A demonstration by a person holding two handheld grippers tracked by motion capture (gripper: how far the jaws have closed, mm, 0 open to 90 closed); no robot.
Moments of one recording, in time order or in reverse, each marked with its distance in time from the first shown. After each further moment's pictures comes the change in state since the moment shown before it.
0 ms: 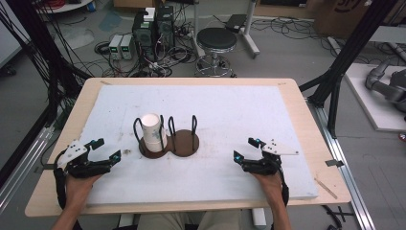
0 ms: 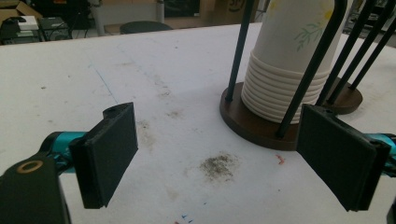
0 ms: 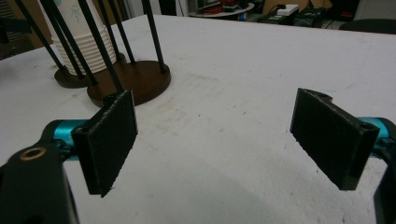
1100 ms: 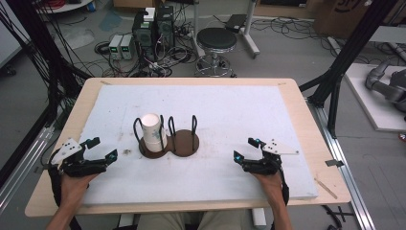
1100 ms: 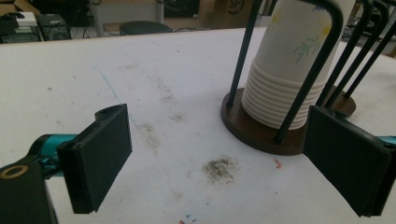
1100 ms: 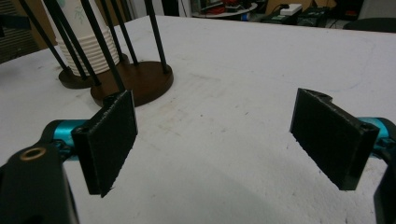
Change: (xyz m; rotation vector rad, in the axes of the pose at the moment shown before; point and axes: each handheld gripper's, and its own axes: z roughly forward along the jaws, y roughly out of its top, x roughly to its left) left arm 0.006 0.010 -0.009 -0.010 -0.011 -0.028; right arm -0.001 0.000 0.000 -0.003 0.016 0.008
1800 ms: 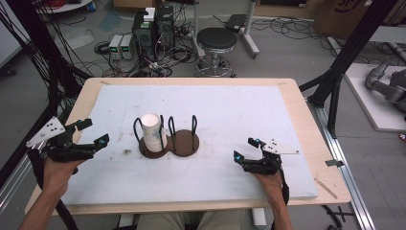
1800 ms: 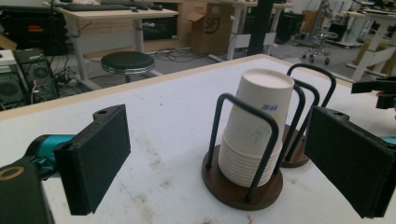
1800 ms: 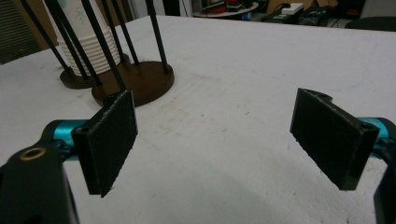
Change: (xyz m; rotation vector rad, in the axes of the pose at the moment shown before) left arm -0.001 0.079 -0.014 -0.049 -0.104 0.055; right arm -0.001 0.000 0.000 0.003 0.004 0.004
